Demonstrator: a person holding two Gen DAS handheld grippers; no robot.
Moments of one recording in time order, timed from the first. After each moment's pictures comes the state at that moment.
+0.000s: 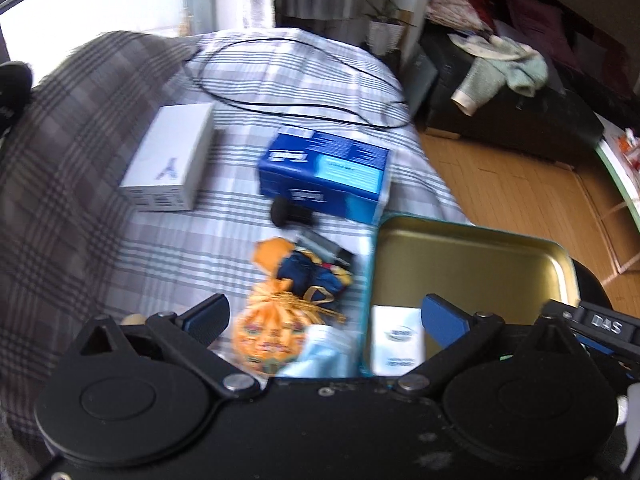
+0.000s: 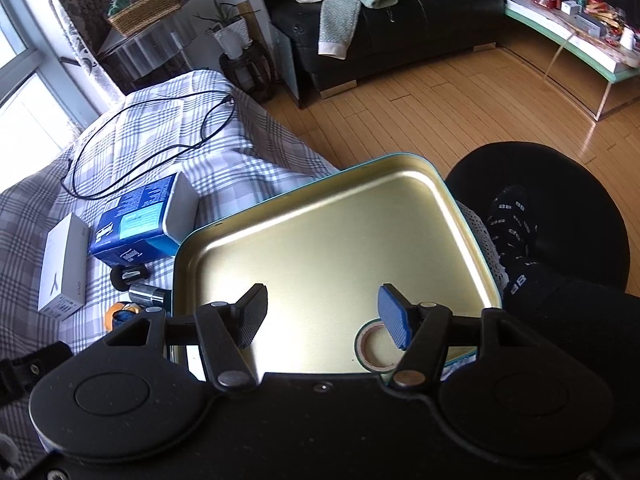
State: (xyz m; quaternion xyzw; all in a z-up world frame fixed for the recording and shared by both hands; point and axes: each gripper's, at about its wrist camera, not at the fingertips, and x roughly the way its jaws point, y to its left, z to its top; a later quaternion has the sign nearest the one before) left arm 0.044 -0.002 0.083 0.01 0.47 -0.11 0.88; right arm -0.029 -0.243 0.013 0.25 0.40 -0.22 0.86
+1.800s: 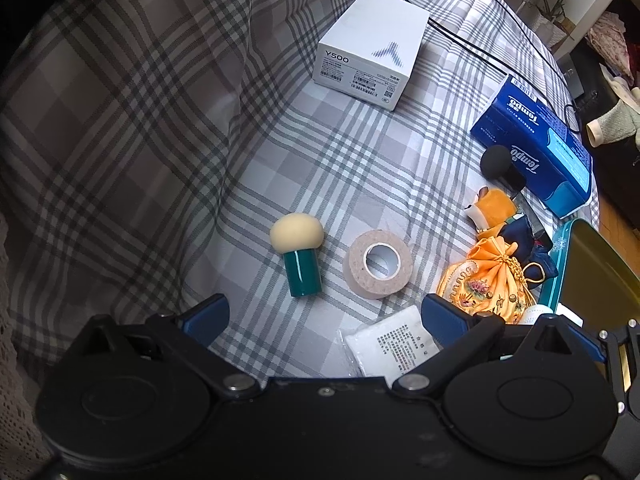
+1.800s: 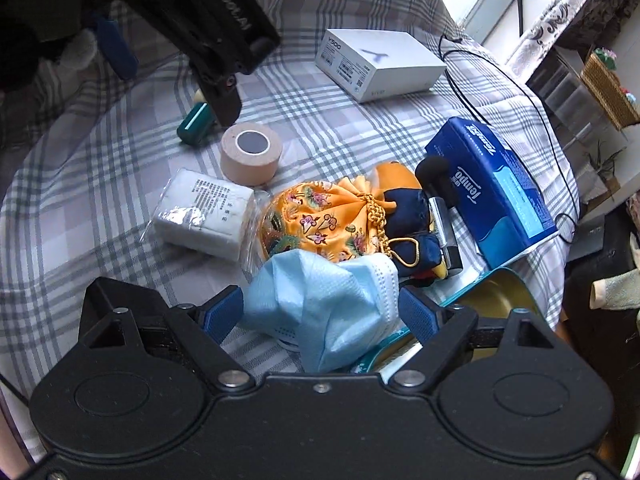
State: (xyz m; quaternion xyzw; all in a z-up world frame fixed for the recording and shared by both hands) left arm 0.070 0.157 -0.013 -0.11 0.56 0.03 0.82; right arm 0.025 -0.029 -0.065 -0.29 0.41 0.19 0.85
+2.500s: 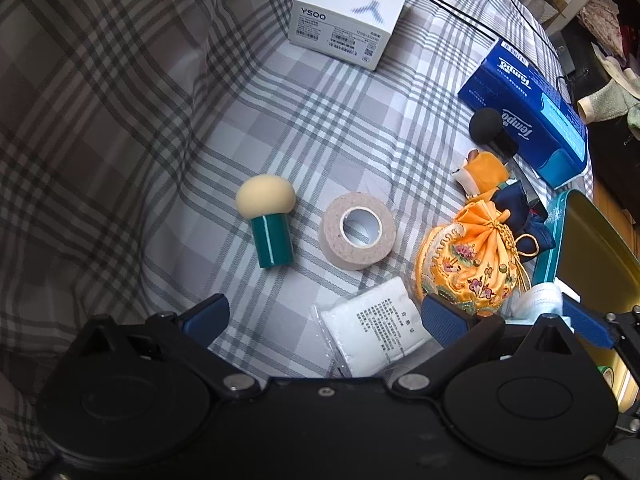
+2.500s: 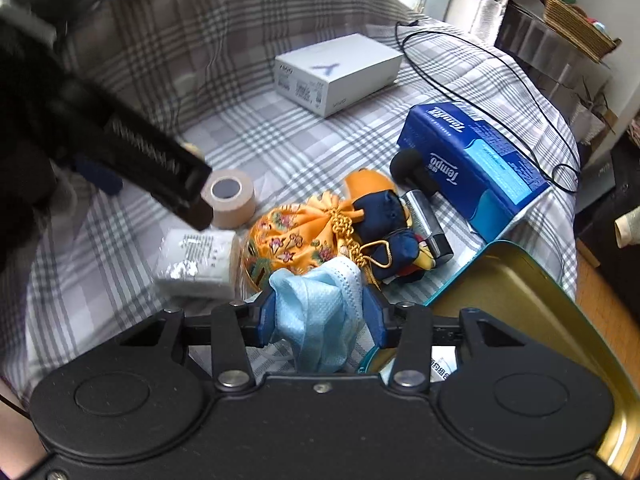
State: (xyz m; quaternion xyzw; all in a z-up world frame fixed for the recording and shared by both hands) left arm 0.074 0.144 -0.040 -0.12 0.59 0.00 0.80; right arm 0.031 -0.059 -0.034 -0.16 0.41 0.17 0.88
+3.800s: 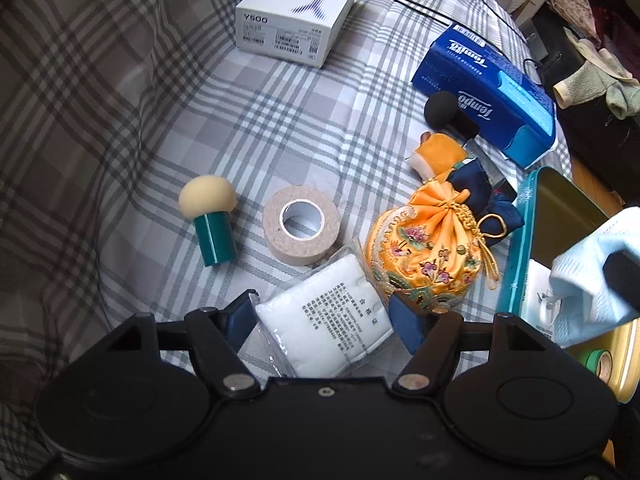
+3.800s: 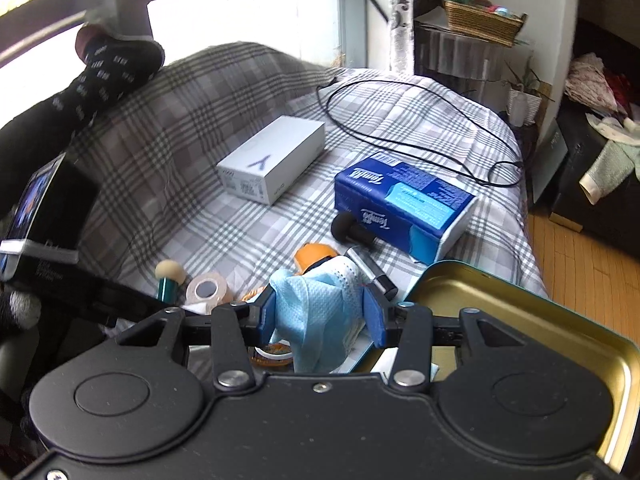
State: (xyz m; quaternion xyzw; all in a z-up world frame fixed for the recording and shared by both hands) left arm 0.064 0.101 -0.039 -0.09 0.57 -0.03 0.82; right arm 0.020 -0.108 0.023 0.00 0.35 0.10 0.93
